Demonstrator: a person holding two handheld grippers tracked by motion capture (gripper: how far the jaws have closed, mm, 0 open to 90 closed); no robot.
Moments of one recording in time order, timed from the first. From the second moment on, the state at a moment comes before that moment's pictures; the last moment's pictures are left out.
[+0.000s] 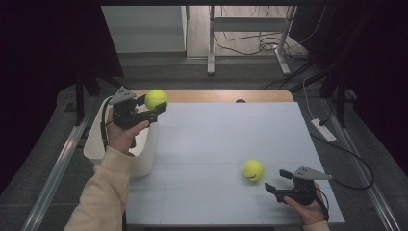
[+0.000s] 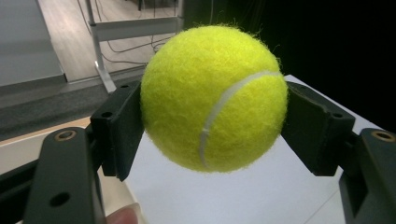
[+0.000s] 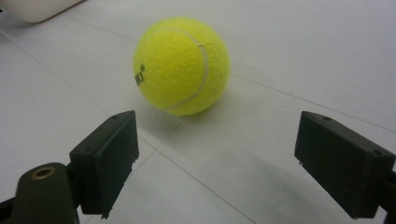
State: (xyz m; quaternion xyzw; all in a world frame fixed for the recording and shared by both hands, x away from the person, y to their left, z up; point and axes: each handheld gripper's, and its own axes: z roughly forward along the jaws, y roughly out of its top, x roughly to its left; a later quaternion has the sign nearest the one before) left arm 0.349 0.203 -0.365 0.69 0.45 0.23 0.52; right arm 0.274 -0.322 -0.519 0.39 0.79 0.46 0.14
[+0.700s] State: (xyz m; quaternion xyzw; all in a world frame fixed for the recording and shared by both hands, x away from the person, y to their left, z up) left arm 0.363 0.230 -0.368 0.68 0.49 0.24 0.49; right arm 0.274 -0.322 -0.519 0.39 0.78 0.46 0.14
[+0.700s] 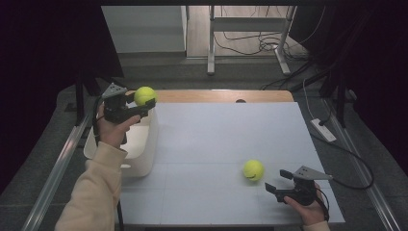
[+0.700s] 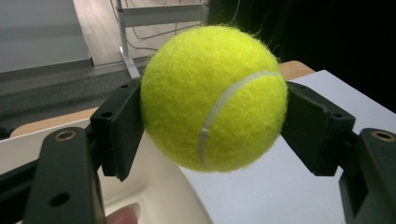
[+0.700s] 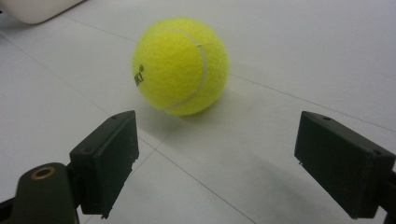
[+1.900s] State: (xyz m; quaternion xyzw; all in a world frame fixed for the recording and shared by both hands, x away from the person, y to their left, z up) left arm 0.397 0.263 -0.386 0.69 0.56 0.23 0.40; right arm 0.274 -0.322 -0.520 0.39 0.79 0.46 0.14
